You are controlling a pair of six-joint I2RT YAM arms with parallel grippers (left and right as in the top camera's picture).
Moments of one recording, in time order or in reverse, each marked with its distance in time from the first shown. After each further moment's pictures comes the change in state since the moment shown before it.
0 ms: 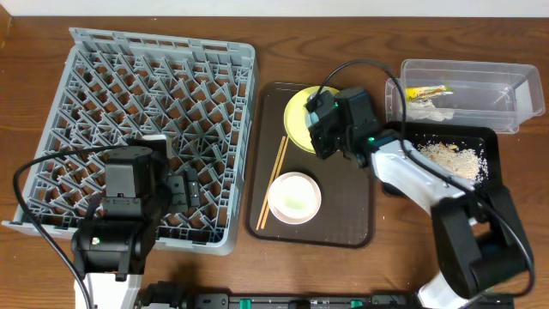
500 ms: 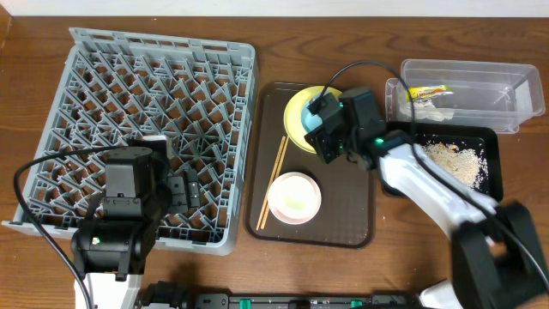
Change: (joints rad) left arm 0.000 0.000 0.000 -0.006 0.000 0.000; right arm 0.000 -0.152 -0.001 -0.157 -0.073 0.035
